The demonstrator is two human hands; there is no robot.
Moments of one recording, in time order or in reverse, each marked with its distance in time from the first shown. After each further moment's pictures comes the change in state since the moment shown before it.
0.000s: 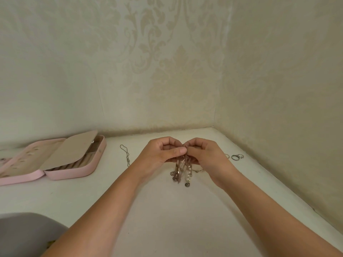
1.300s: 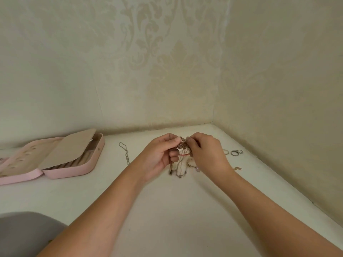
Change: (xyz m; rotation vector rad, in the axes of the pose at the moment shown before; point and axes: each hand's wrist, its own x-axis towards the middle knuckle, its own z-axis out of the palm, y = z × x) left_hand 0.001 0.004 0.010 -0.350 -0.014 -0.114; right_hand 0.001 -0.001 0.007 -0.608 0.244 -0.179
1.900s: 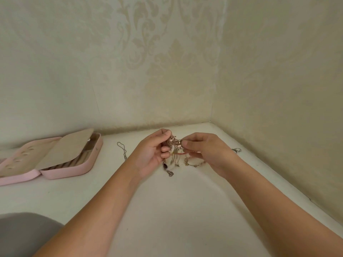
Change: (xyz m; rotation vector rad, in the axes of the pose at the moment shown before) left_hand -0.002 0.006 -0.006 -0.050 0.077 0.018; right_hand 0.007 0.008 -0.015 0.590 -0.303 0.246
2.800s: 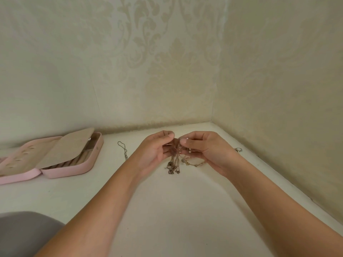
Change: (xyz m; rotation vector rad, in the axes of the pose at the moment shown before) left_hand 0.003 -0.004 -0.006 0.125 -0.083 0.008; right_hand -0.002 -0.002 -0.002 0.115 -0.119 -0.038
